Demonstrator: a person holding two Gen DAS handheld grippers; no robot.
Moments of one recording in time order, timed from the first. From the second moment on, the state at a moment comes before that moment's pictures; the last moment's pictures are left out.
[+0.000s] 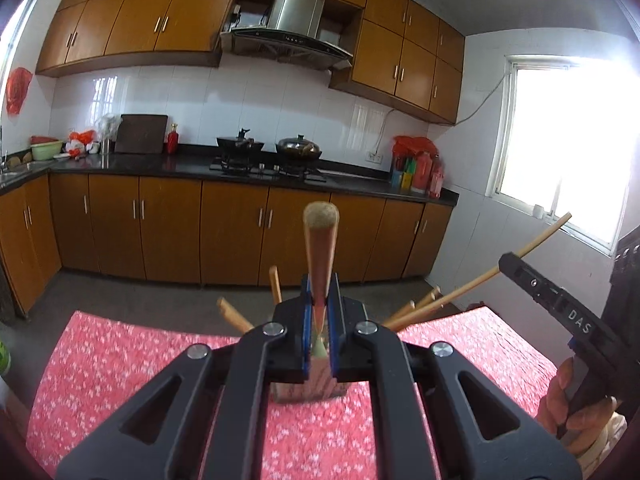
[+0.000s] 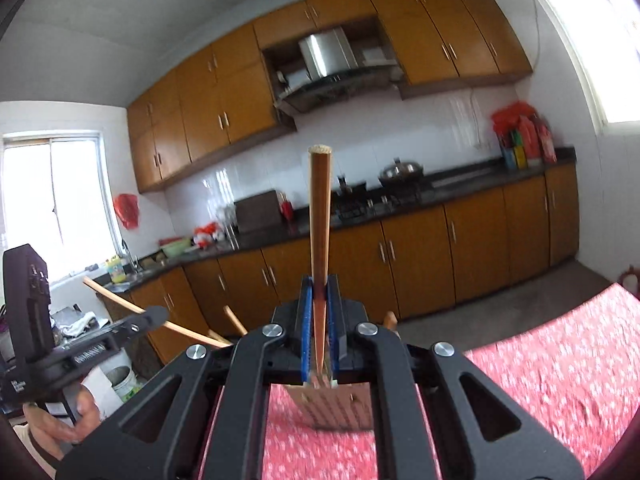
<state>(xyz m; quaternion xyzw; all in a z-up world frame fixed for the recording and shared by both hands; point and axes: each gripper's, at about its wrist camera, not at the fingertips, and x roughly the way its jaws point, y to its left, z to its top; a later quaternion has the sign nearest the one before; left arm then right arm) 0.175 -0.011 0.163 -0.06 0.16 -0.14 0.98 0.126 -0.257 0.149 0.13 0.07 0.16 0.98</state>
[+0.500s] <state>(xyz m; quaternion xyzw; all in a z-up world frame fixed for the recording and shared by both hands) 0.248 -0.047 0.118 -0.03 0.22 -0.13 0.97 0.189 -0.237 0.117 0.10 0.15 0.12 0.98</state>
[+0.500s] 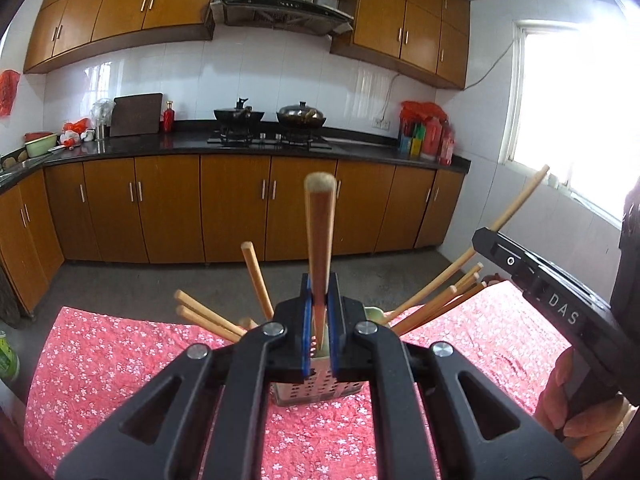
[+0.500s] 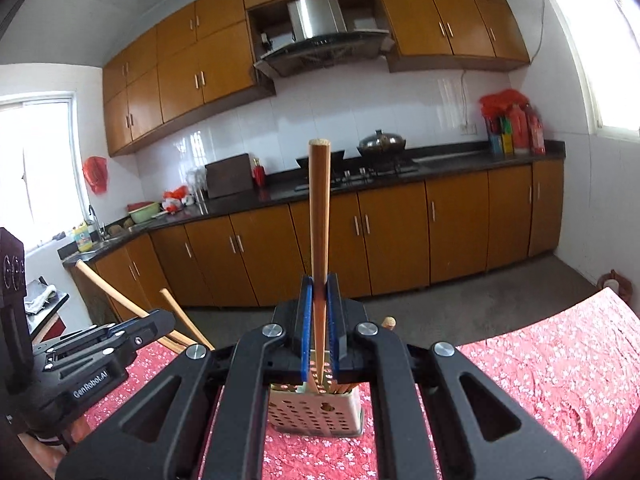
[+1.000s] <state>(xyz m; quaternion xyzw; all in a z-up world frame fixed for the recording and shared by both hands) 0.216 -0.009 0.124 -0.07 0.18 -0.10 0.98 0.159 -0.262 0.125 0.11 0.12 0.09 0.98</state>
